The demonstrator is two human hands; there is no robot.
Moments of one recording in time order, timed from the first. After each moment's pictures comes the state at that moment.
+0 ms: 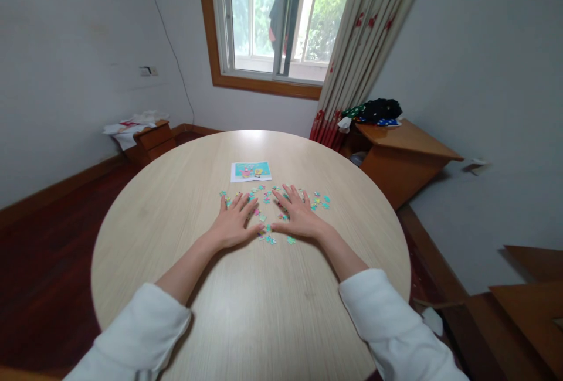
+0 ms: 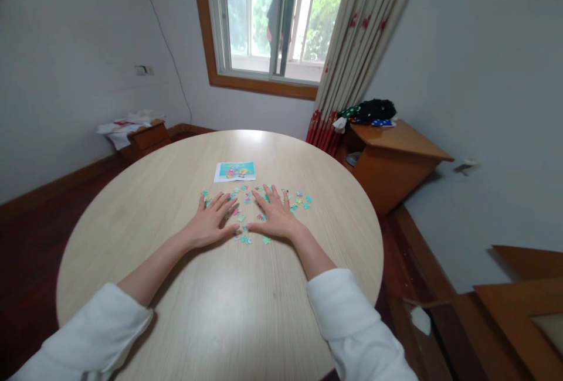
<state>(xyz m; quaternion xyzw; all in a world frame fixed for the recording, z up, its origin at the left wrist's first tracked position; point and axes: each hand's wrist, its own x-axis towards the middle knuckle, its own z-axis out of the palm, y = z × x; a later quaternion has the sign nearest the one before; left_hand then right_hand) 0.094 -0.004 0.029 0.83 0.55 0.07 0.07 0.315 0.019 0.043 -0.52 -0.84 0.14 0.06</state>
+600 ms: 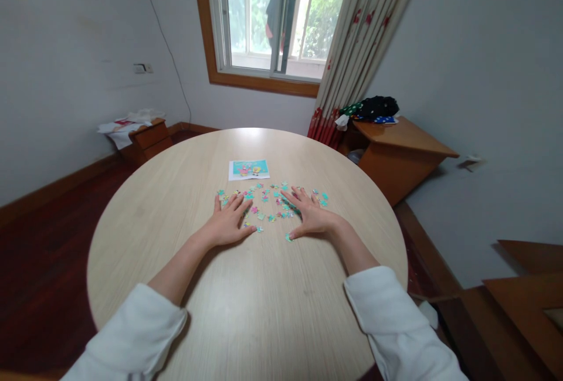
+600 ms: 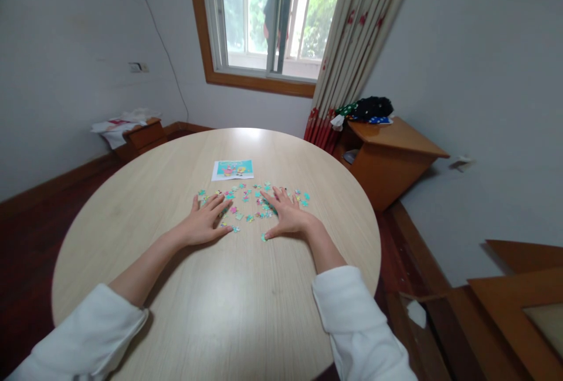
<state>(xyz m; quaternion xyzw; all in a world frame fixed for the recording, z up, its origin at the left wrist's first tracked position) 0.083 -0.001 0.030 0.83 0.55 0.03 0.08 0.351 0.027 0.041 -0.51 -0.83 0.22 0.03</state>
